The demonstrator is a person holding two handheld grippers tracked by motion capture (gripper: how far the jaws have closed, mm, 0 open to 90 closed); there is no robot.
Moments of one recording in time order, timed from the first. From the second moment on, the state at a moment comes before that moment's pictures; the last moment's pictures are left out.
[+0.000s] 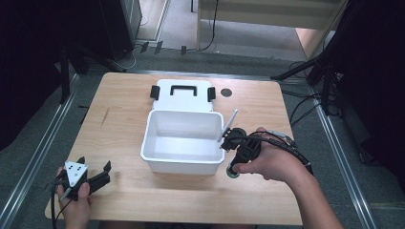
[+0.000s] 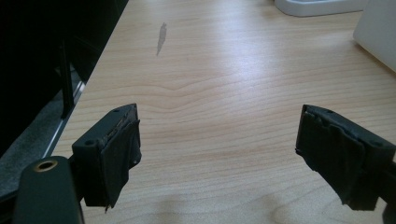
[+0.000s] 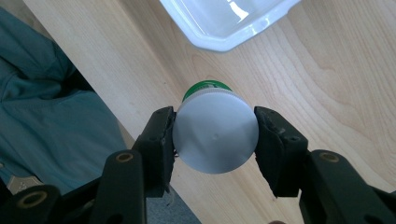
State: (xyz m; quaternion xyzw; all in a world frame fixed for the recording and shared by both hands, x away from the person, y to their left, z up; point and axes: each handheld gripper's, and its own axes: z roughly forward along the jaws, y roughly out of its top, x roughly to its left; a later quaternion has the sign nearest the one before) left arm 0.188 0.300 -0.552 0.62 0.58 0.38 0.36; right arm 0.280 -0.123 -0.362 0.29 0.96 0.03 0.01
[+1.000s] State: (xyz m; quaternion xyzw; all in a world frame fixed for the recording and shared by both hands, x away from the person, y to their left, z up) left arm 0.189 0.300 -0.552 0.62 0.58 0.38 0.36; right arm 0.286 -0.094 -0.321 0.27 0.96 0.03 0.03
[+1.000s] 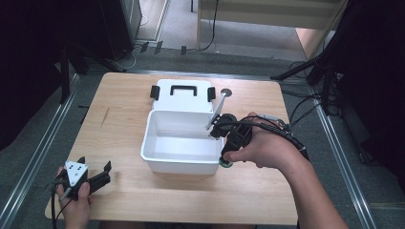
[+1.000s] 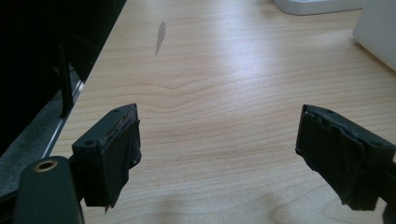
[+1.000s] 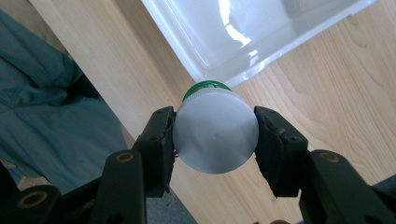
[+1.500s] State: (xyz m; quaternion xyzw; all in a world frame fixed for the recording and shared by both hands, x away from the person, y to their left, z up) left arm 0.189 0.300 -0.552 0.62 0.58 0.38 0.36; right arm 0.300 -0.075 -0.323 0.26 0.96 0.04 0.03
